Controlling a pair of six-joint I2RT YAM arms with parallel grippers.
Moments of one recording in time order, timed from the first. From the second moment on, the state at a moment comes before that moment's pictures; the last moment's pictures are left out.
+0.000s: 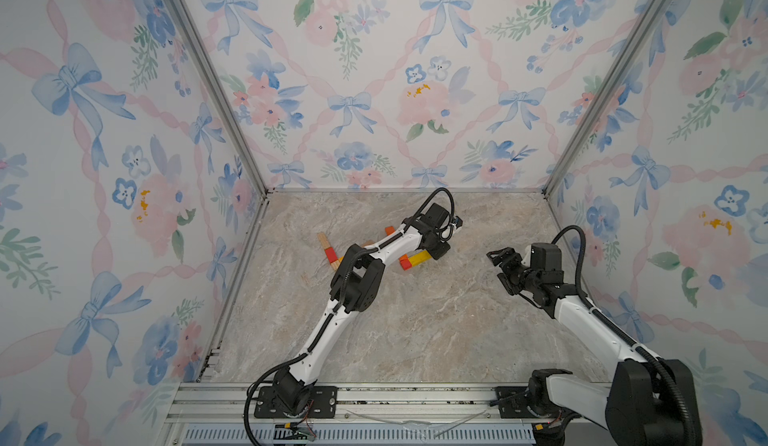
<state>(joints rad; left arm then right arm) -0.70 2.55 2.21 -0.65 0.14 0.27 0.05 1.17 0.62 -0.14 -0.29 1.04</state>
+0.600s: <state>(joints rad) -0.70 2.55 2.31 -0.68 0.13 0.22 0.05 1.32 0.71 -0.15 -0.31 0.98</state>
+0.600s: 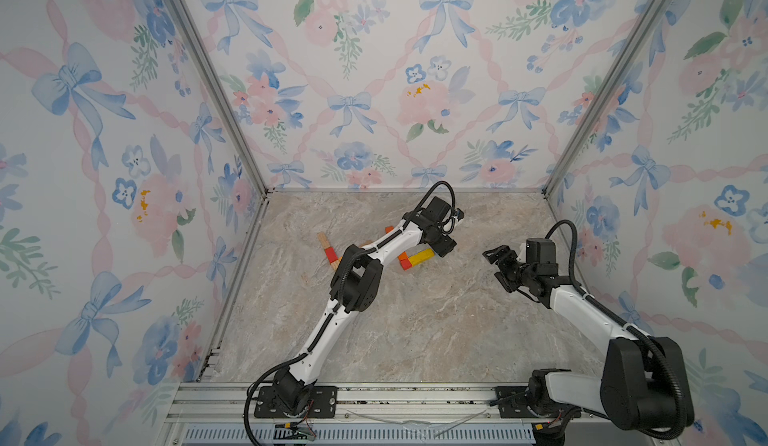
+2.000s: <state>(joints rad) -0.49 1.38 1.10 -0.20 0.08 -0.44 0.24 2.14 1.51 -0.39 -0.40 0.62</state>
